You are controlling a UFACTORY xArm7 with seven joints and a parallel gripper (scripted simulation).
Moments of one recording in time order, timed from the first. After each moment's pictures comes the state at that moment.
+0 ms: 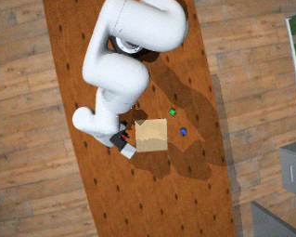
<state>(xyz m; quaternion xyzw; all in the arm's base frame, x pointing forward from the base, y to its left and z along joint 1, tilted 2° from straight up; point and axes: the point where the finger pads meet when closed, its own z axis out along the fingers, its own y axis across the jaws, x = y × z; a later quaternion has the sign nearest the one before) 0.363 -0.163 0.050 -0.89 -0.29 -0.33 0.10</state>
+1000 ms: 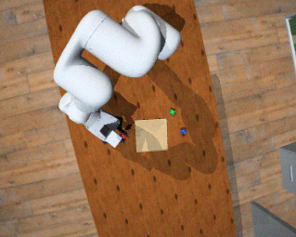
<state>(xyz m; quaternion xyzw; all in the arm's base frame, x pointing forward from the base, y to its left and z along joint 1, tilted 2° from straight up) 0.357 -0.165 0.041 -0.81 -0.26 -0.50 0.16</state>
